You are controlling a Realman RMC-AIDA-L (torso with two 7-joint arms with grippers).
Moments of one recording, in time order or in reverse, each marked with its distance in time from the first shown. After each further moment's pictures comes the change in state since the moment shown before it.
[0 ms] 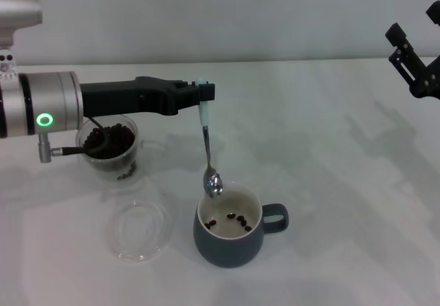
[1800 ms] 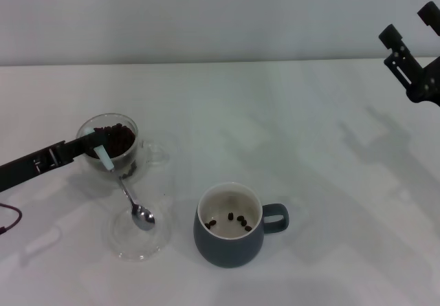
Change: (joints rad) left arm 0.251 0.009 -0.286 -0.183 -0.008 0.024 0.056; right arm -0.006 0.000 -0.042 -0.003 0.000 -0.063 0.091
